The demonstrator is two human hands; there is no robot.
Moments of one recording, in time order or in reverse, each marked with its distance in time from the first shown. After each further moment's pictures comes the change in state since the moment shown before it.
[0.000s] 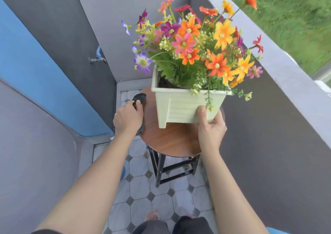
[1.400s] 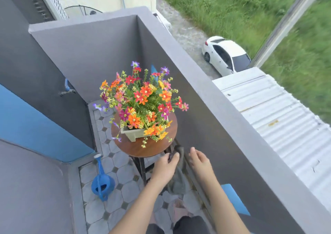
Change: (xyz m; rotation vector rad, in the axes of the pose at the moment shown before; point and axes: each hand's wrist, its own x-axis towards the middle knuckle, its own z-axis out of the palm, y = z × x) left_hand -0.210 0.105 -0.085 -0.480 -0.912 0.086; right_hand -0.080 -0.074 -0.144 -0.196 -0.145 0.662
